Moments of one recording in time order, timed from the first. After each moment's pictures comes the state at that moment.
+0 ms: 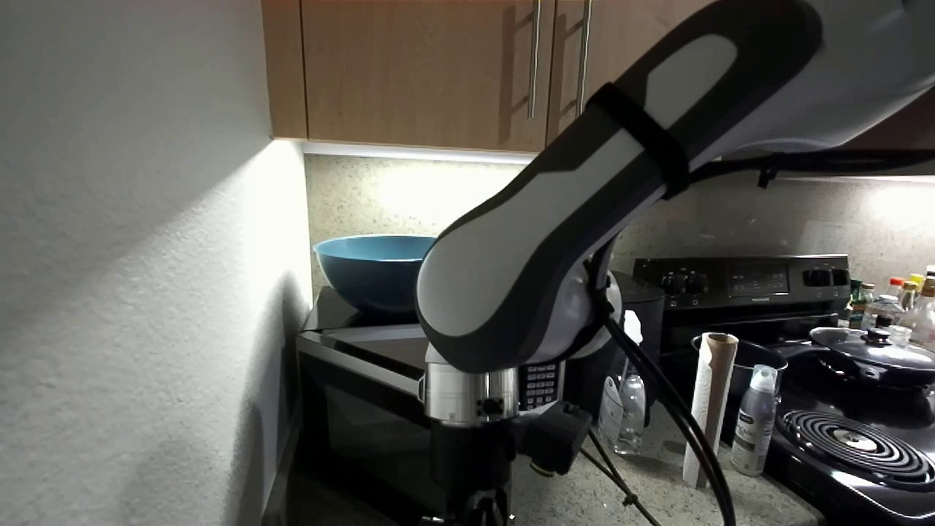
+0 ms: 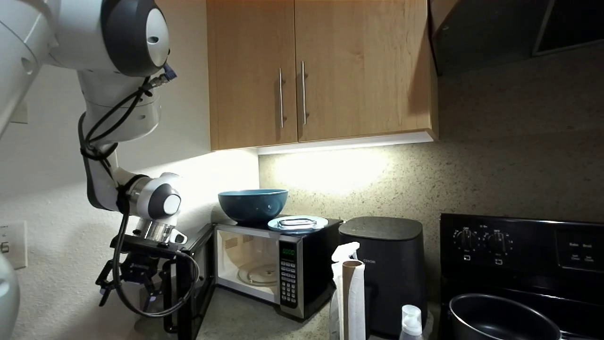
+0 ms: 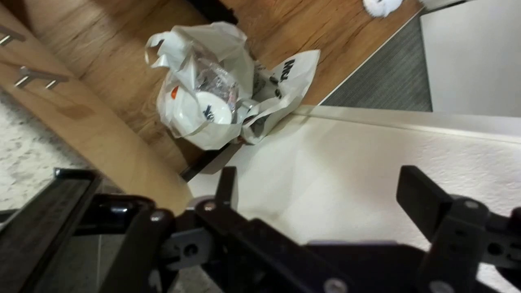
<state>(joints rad) 0.31 0.40 0.32 -2.07 0.23 2.22 -0.28</state>
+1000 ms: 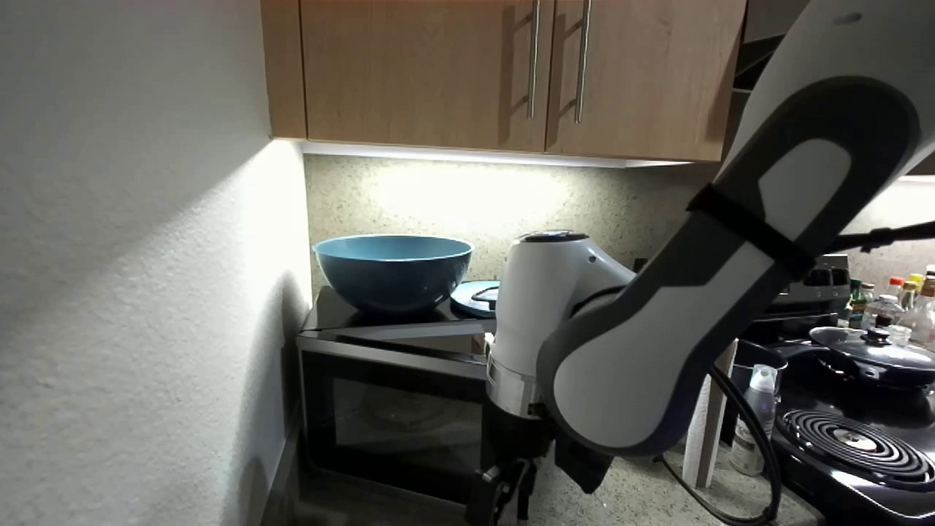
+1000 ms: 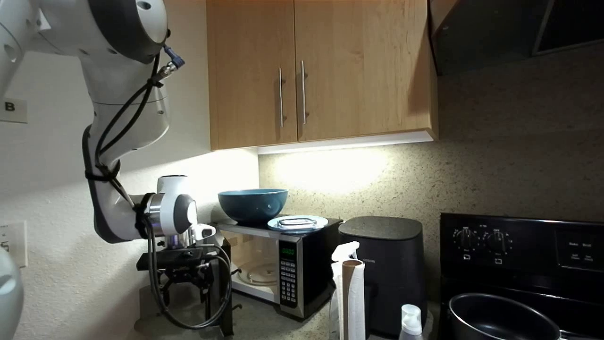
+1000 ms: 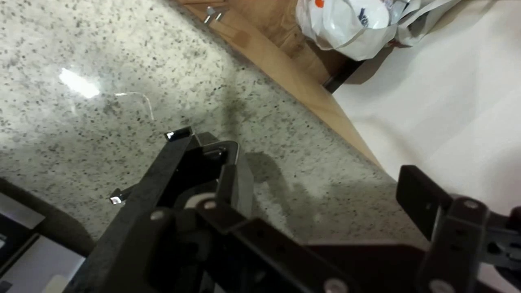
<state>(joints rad) 0.34 0.34 0.14 -2.27 -0.17 2.72 0.11</state>
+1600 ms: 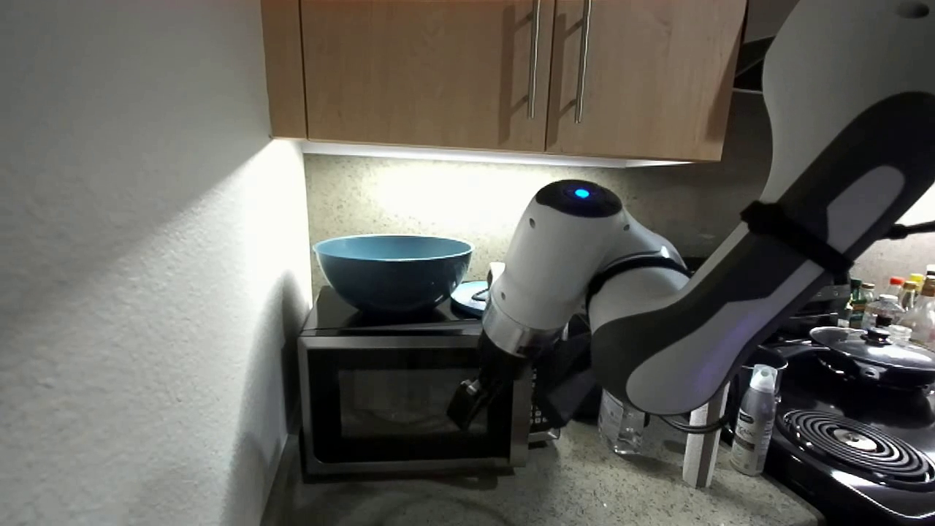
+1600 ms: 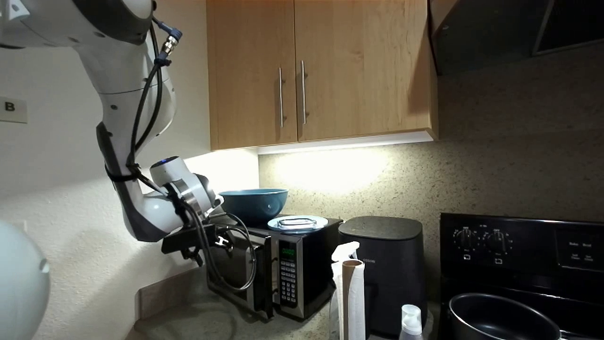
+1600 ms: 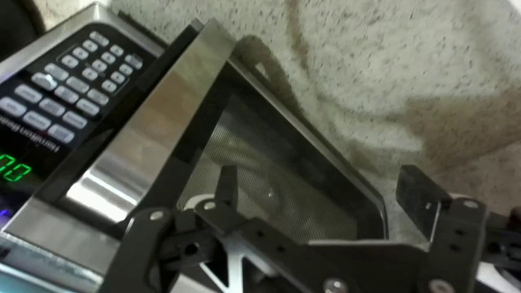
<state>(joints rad) 0.57 0.30 -0.20 -2.20 -0.75 2.95 0.60</state>
